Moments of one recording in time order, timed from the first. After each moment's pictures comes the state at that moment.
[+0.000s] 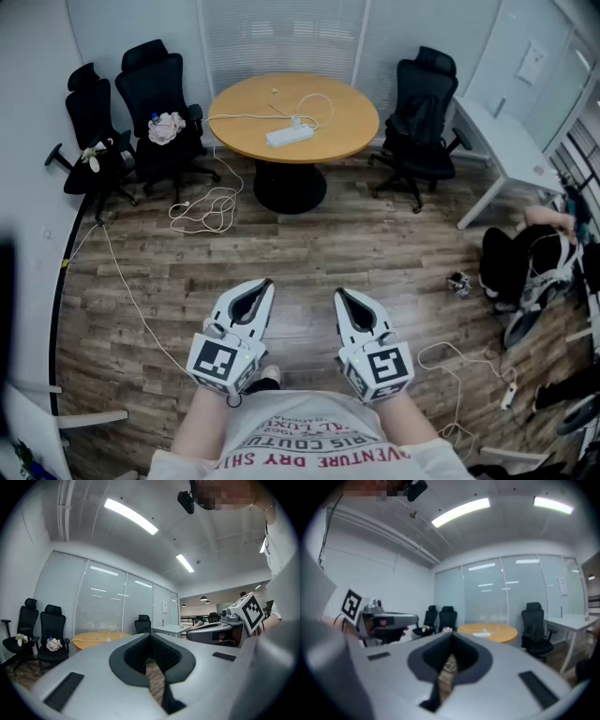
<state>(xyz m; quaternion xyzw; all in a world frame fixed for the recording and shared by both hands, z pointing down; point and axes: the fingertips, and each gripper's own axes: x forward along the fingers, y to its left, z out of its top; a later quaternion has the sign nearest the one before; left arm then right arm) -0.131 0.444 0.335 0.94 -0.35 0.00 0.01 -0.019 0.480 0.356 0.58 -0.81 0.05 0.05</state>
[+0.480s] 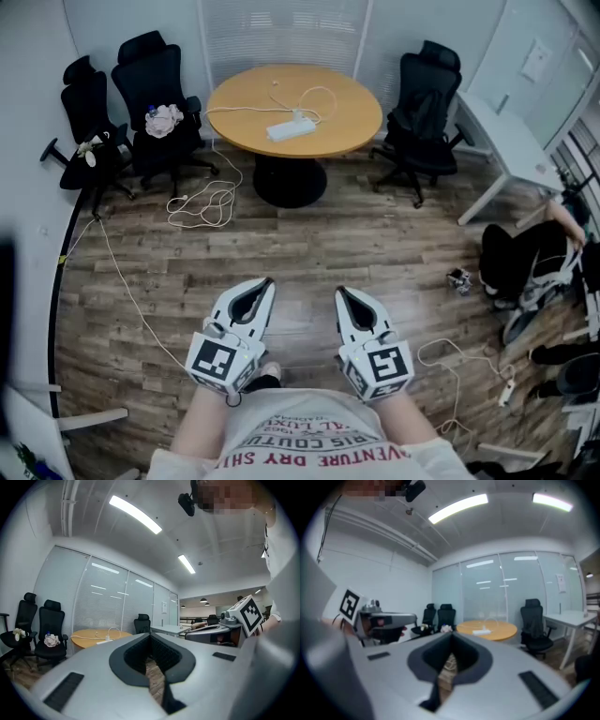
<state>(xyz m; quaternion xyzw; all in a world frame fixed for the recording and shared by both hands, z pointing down) -0.138 0.420 0.343 0.94 -0.35 -0.01 0.03 -0.025 0.454 0.368 0.58 -0.81 0.07 0.05</state>
